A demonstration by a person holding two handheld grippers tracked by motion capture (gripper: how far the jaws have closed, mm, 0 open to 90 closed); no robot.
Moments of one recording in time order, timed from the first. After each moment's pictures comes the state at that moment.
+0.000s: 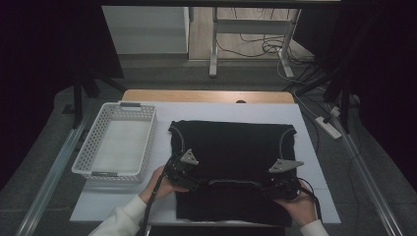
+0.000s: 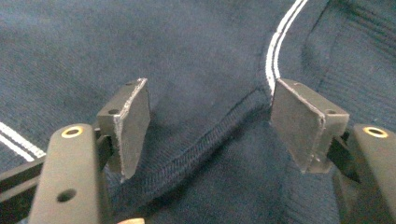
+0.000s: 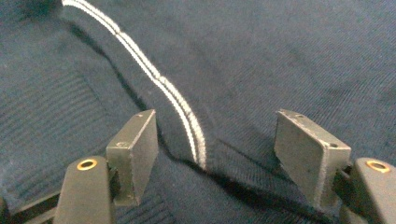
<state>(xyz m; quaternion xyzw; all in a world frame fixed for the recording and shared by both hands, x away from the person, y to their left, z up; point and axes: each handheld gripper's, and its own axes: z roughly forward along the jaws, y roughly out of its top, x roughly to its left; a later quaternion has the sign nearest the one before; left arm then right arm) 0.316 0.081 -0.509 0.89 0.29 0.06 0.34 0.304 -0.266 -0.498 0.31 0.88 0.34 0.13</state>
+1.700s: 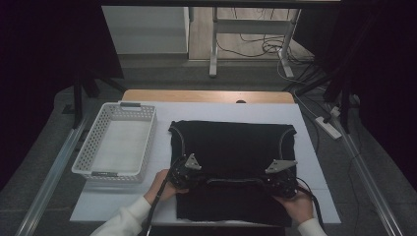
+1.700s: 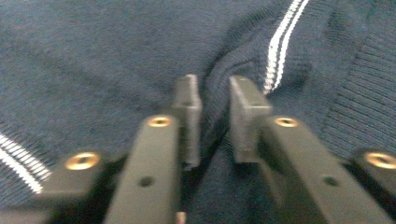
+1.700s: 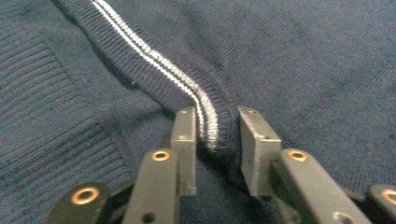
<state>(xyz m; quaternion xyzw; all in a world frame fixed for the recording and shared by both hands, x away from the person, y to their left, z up) 0.316 0.075 -0.526 0.90 0.28 0.07 0.32 0.310 -0.263 -0.508 0.31 0.89 0.30 0.13</state>
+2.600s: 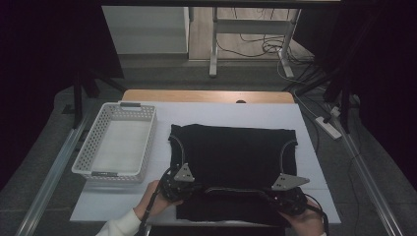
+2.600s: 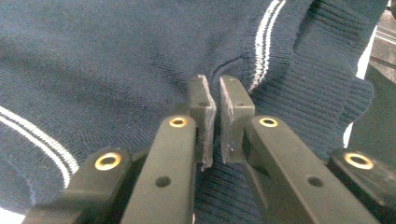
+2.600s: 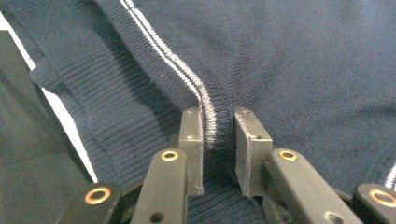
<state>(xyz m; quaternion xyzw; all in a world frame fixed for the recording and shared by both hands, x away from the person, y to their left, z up) 0.268 0.086 -0.504 0.90 0.26 0.07 0.35 0.253 -0.265 -0.481 0.27 0.89 0.33 0.14</state>
